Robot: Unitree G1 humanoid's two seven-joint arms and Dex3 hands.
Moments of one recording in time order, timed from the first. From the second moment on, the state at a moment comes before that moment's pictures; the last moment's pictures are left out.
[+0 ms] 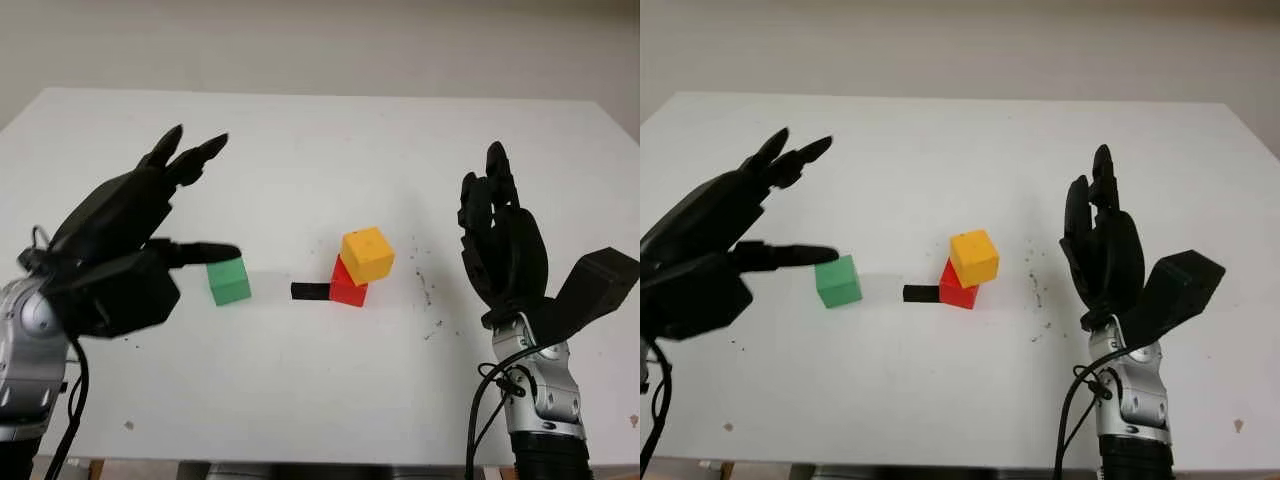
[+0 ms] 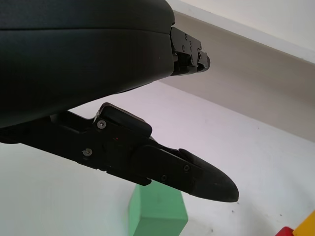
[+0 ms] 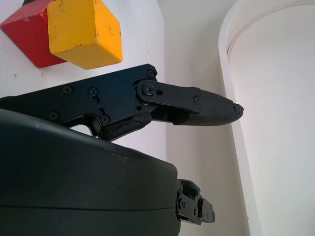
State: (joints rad) left arm -0.09 0.65 0.15 -0.41 0.40 0.15 -0.39; right arm -0.23 -0.12 -0.20 0.05 0.28 0.02 0.18
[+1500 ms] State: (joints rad) left arm -0.14 0.63 -0.09 -0.16 0.73 0.10 -0.25; right arm -0.22 -0.13 -0.22 0.05 0.29 0.02 0.22
